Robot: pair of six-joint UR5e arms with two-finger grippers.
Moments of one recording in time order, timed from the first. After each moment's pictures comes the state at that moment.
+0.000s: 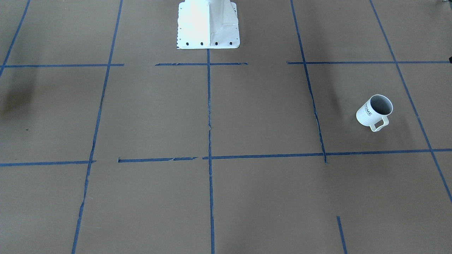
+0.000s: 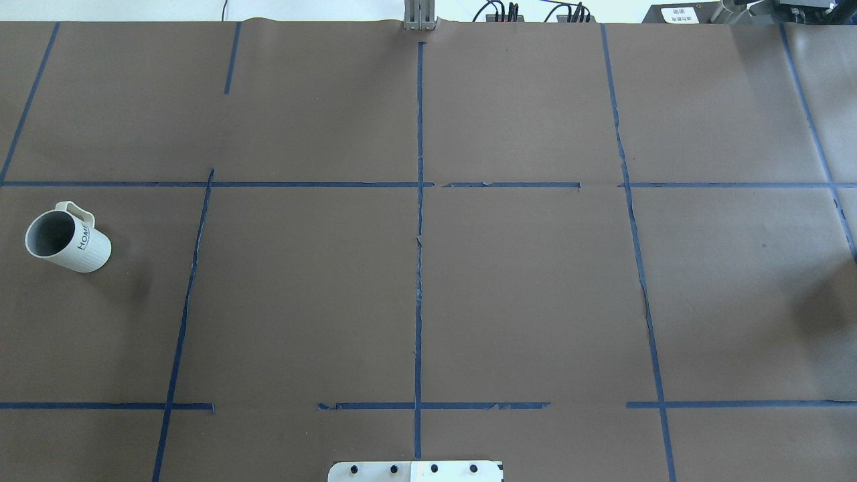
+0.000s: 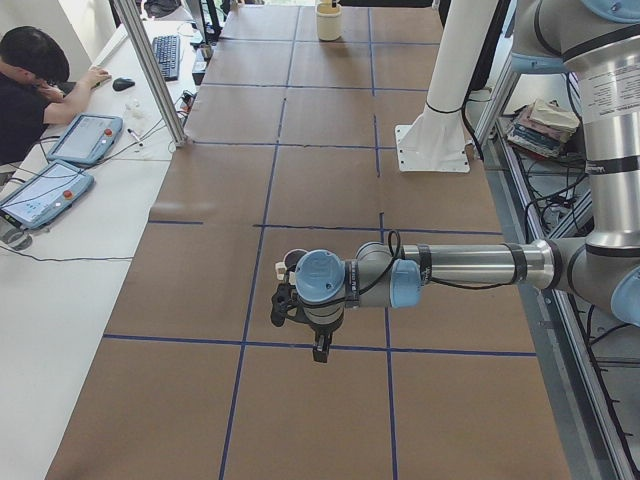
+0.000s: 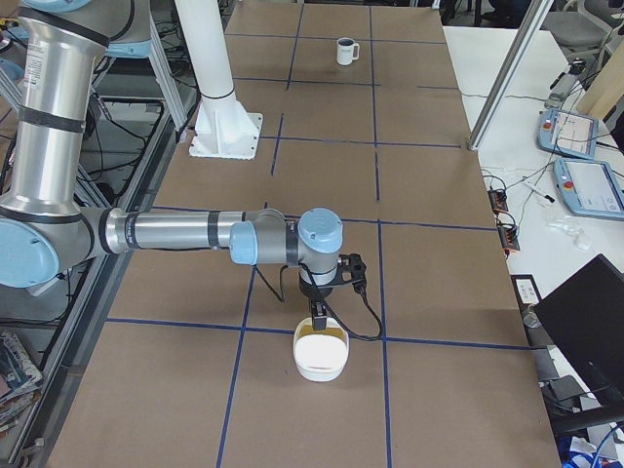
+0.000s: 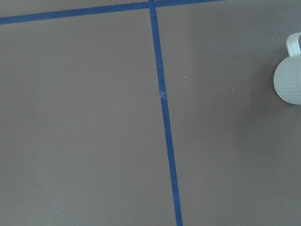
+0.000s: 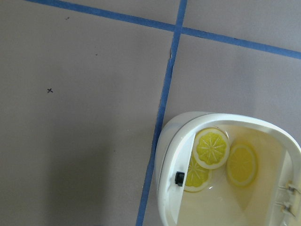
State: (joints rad) left arm -1.57 -1.32 -1.78 -1.56 -2.43 0.17; right arm 1.49 -1.80 1.84 -1.57 2.28 -0.09
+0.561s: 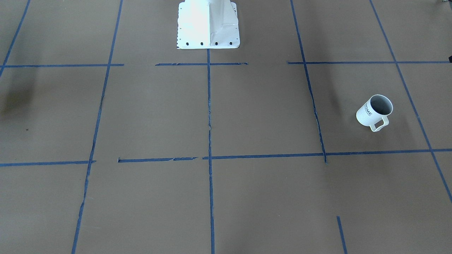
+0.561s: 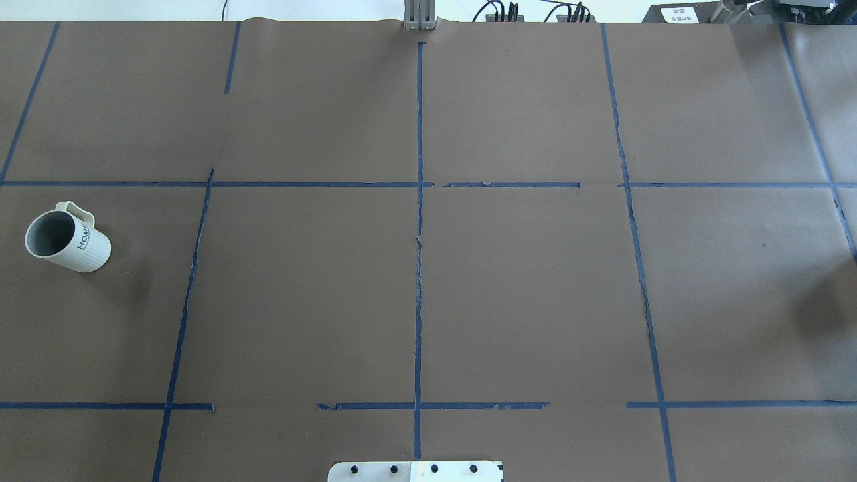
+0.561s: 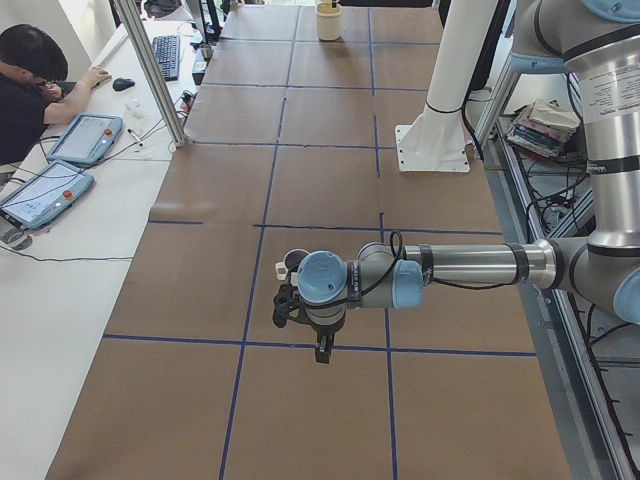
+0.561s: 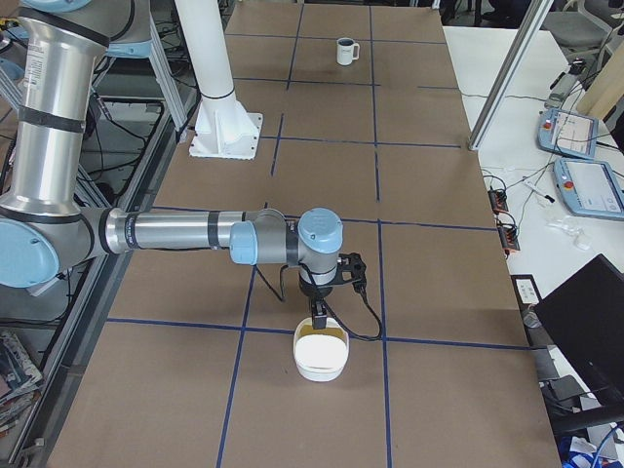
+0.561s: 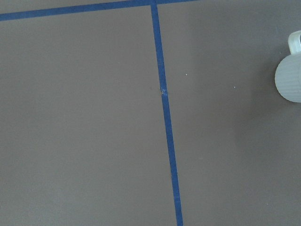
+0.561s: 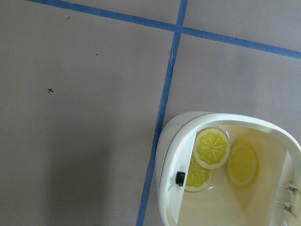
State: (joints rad) left arm -1.57 -1.31 -1.78 -1.56 -2.42 0.17; right arm 1.49 -1.80 1.84 -1.57 2.30 -0.09
